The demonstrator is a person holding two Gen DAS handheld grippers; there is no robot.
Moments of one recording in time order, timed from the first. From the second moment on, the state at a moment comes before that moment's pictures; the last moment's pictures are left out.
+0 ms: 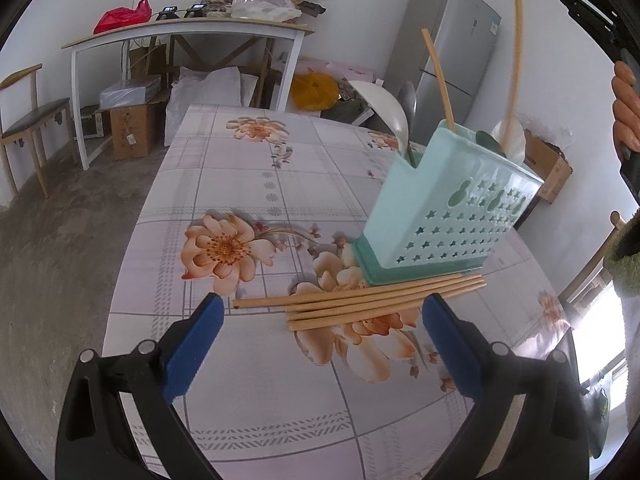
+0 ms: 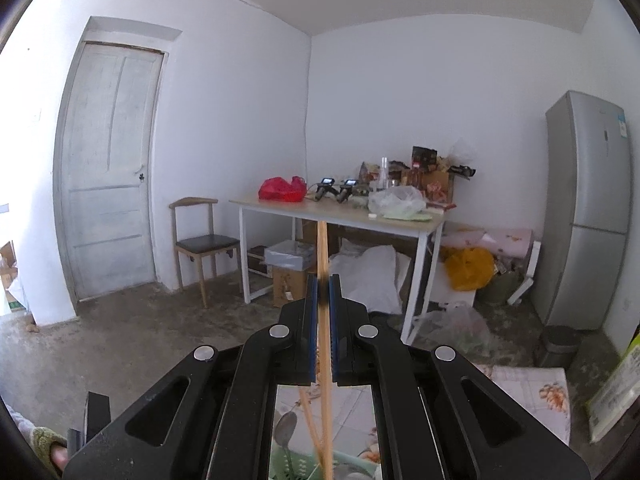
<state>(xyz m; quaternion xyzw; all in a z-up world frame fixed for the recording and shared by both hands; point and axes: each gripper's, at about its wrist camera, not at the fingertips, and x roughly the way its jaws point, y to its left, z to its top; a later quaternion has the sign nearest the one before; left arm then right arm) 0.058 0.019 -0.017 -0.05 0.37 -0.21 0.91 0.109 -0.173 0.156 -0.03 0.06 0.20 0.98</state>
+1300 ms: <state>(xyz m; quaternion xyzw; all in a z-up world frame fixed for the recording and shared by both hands) 0.065 0.003 -0.049 -0.03 0.43 -0.20 0.88 0.036 -0.218 0.010 0.09 0.27 0.13 0.95</state>
